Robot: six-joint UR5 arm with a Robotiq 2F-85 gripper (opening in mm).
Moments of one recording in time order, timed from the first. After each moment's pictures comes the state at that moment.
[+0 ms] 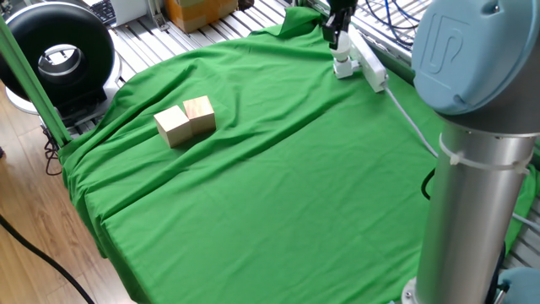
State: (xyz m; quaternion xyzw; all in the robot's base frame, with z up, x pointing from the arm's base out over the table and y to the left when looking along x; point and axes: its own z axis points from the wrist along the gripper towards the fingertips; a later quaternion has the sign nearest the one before) arm 0.634 -0.266 0.099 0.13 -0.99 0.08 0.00
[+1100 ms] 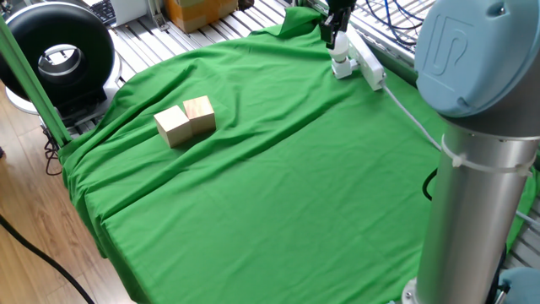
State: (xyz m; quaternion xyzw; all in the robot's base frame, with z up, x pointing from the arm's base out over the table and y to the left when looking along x) arm 0.641 -0.262 0.100 0.17 -0.98 0.08 -0.01
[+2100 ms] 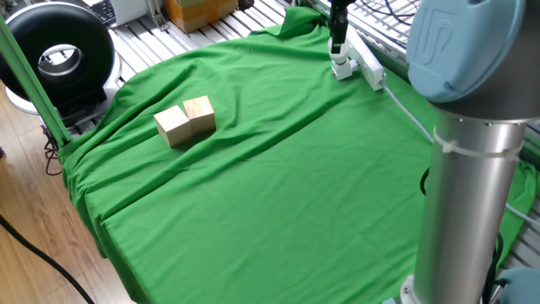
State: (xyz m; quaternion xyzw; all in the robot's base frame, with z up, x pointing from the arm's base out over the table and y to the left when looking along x) arm 0.626 -0.240 0.100 0.44 -0.90 -0.01 0.03
